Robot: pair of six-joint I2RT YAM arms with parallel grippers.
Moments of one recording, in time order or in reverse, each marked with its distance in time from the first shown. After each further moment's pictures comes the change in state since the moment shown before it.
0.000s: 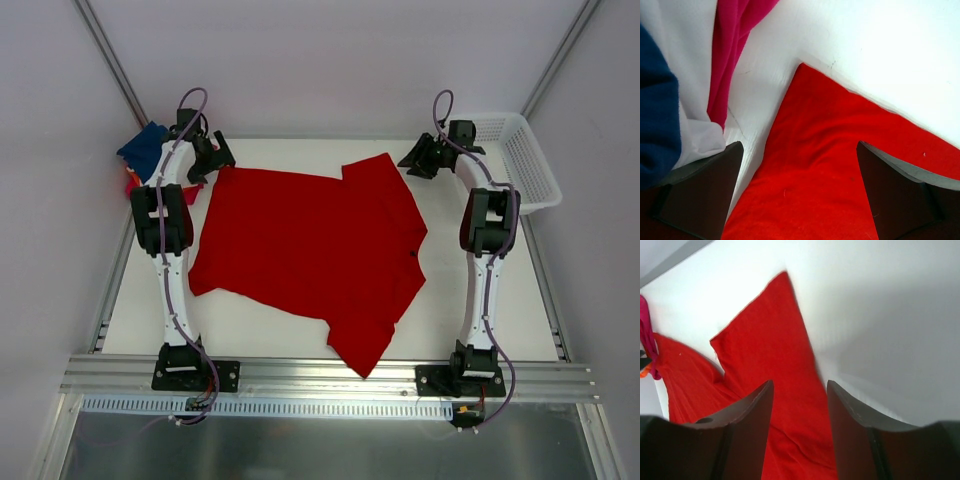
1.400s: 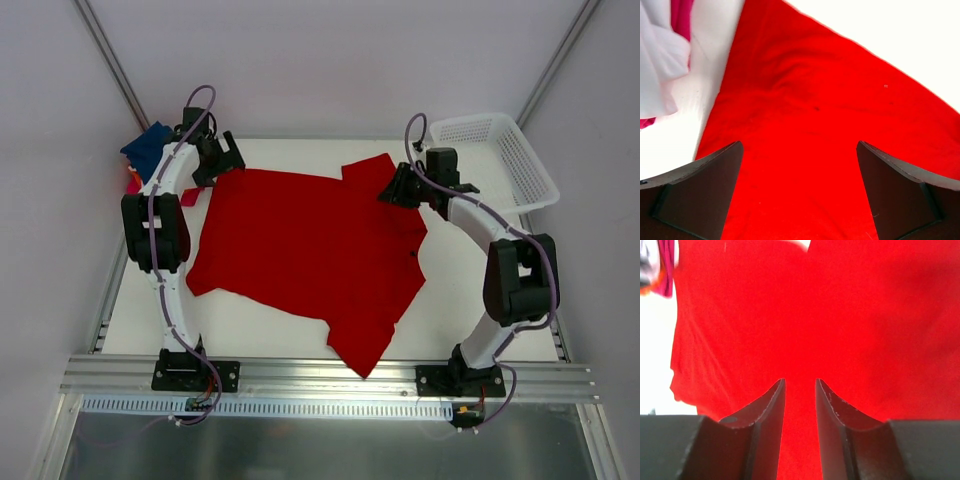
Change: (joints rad) left arm -0.073 -0.262 -0.242 -0.011 0.019 -0.034; right arm 0.258 -0.817 -0.944 0.253 0.147 -0.003
